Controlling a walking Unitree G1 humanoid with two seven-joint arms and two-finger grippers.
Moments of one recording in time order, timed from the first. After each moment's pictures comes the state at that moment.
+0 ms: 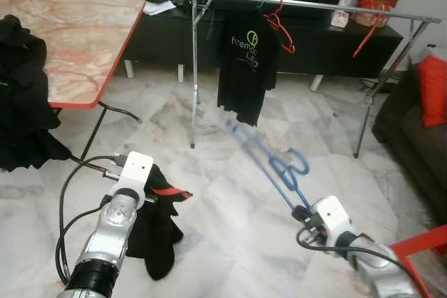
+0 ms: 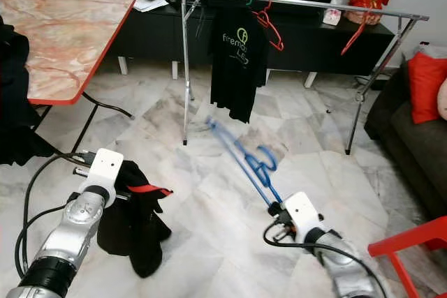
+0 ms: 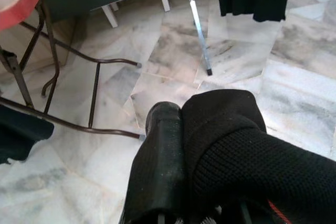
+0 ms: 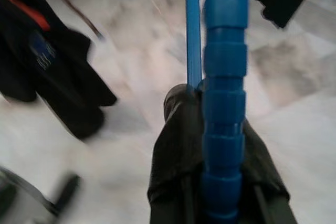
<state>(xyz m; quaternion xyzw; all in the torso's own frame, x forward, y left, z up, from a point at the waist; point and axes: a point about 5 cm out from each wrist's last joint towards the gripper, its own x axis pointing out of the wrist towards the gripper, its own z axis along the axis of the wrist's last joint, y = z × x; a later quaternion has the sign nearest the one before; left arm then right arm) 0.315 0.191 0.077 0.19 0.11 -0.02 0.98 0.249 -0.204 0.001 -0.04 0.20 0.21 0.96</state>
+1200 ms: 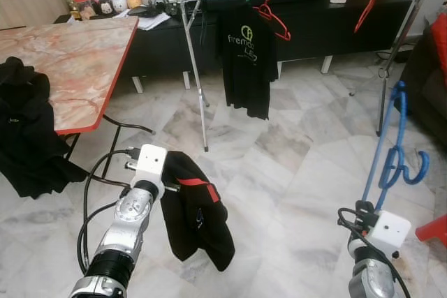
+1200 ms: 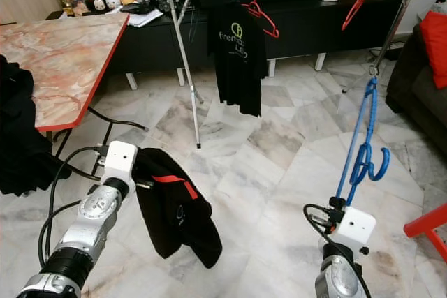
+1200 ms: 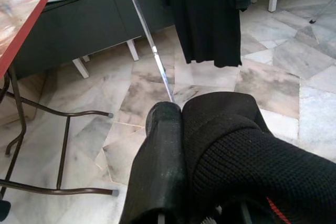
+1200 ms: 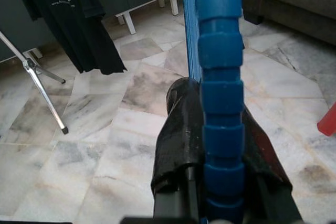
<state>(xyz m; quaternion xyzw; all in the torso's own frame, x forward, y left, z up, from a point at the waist) 0.328 0.161 0.084 0.10 0.03 -0.08 0.99 0.229 -0.248 0.005 0.06 0.06 -0.20 0.98</state>
